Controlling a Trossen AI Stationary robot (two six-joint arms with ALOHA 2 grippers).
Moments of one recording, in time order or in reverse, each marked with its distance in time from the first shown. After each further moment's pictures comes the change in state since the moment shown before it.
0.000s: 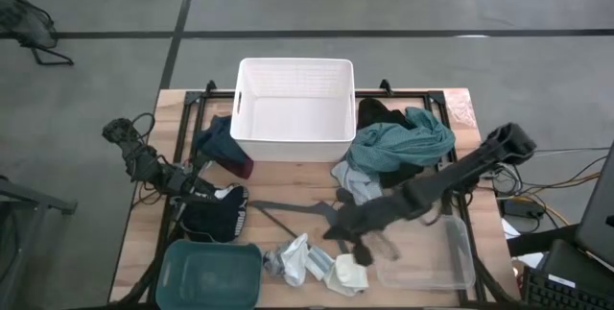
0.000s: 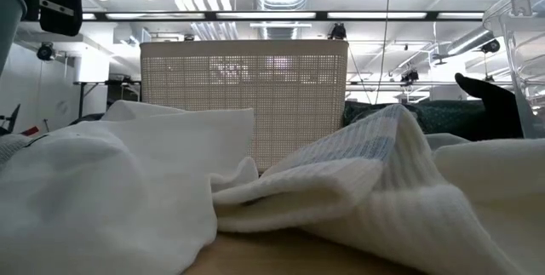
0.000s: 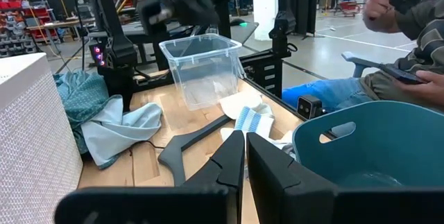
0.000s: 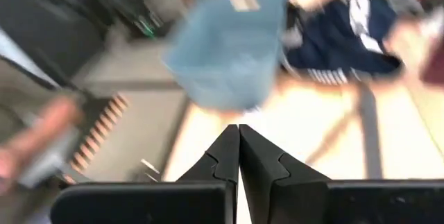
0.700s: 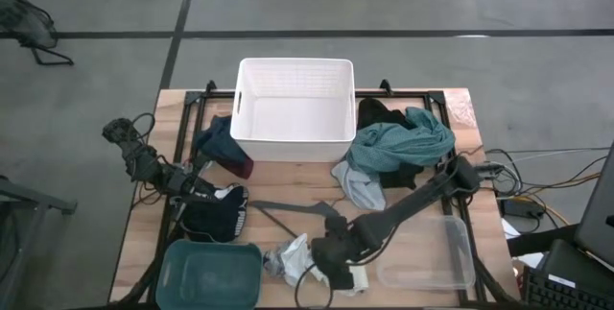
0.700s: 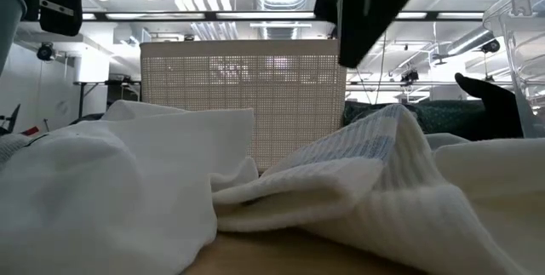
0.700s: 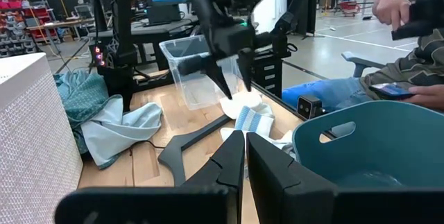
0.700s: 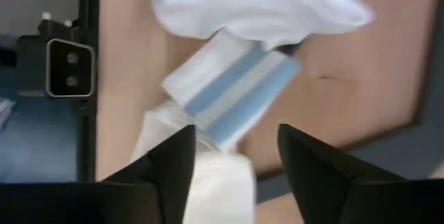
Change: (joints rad) left arm 0.000 0.000 0.000 0.000 0.000 0.000; right arm 0.047 0.524 0.582 -0.762 -0.115 0.155
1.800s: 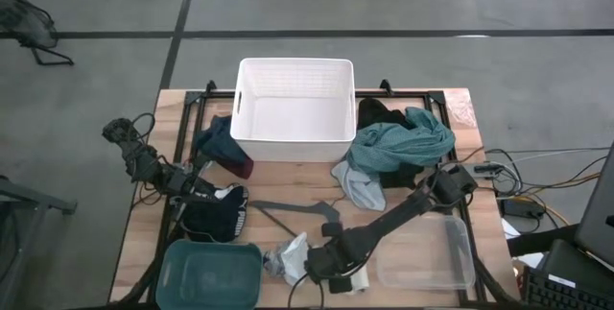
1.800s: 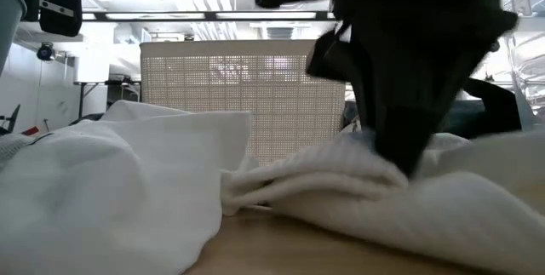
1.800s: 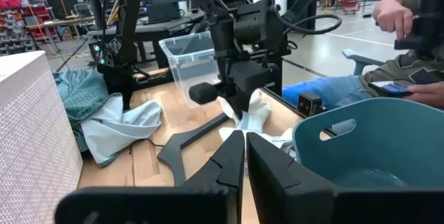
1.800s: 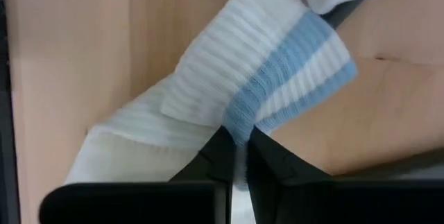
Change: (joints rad) left arm 0.000 0.000 0.000 -0.008 0.000 0.000; right arm 0.010 0.173 0.101 -0.114 0.033 -0.075
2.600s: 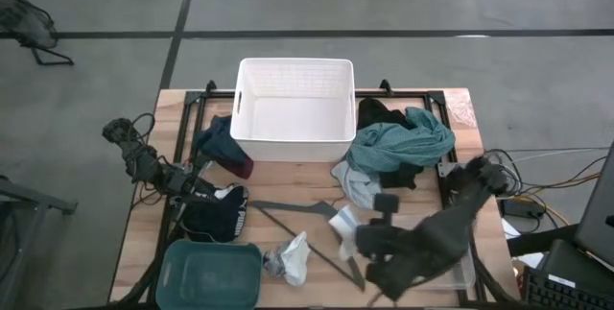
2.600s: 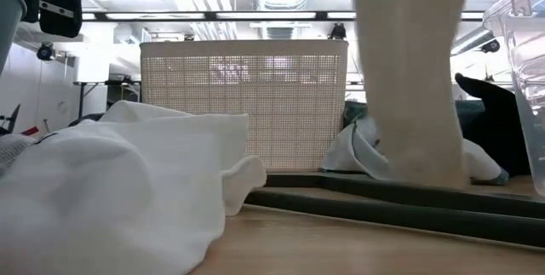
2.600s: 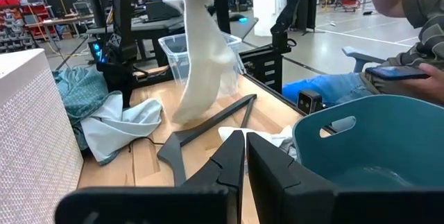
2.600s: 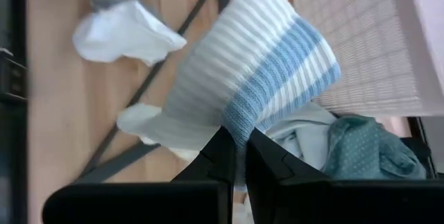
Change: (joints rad) left arm 0.000 0.000 0.000 -0.009 0.000 0.000; right arm 0.209 -0.328 0.329 -0.612 0.568 0.319
